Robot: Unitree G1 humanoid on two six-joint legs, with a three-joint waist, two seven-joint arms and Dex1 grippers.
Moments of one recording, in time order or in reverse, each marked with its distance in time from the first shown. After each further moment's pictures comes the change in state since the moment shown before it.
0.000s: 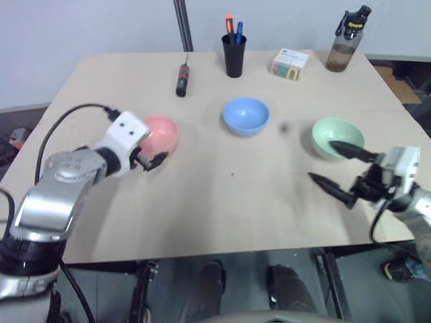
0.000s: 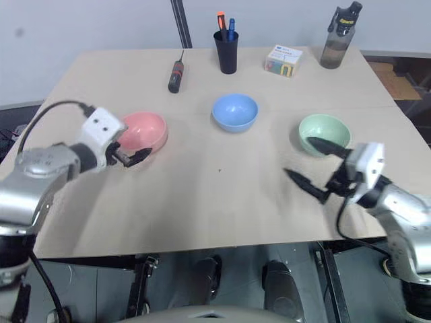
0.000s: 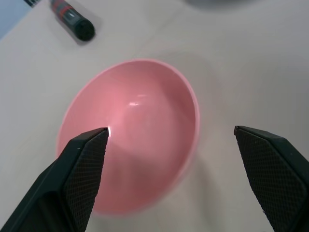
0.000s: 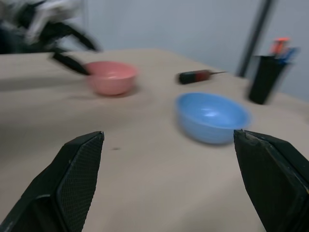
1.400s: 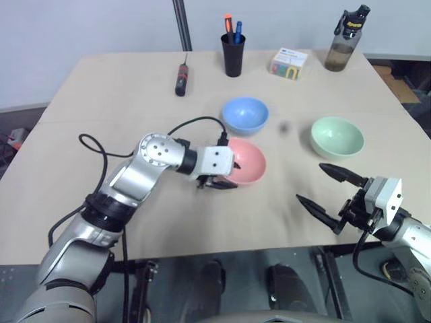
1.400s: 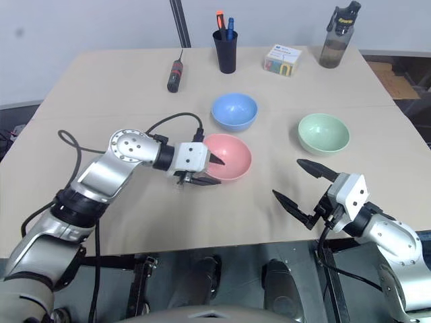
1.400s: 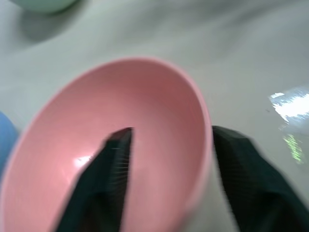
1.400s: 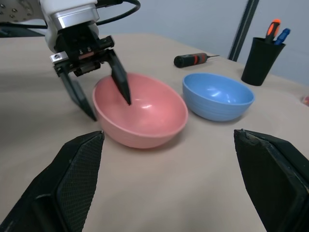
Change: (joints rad) left arm -0.252 -0.305 -0.328 0.282 0.147 -0.700 -0.606; right arm 0.279 0.047 -0.061 -0.200 -0.085 -0.036 -0.131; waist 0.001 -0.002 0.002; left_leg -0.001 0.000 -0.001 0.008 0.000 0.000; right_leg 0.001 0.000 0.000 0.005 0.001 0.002
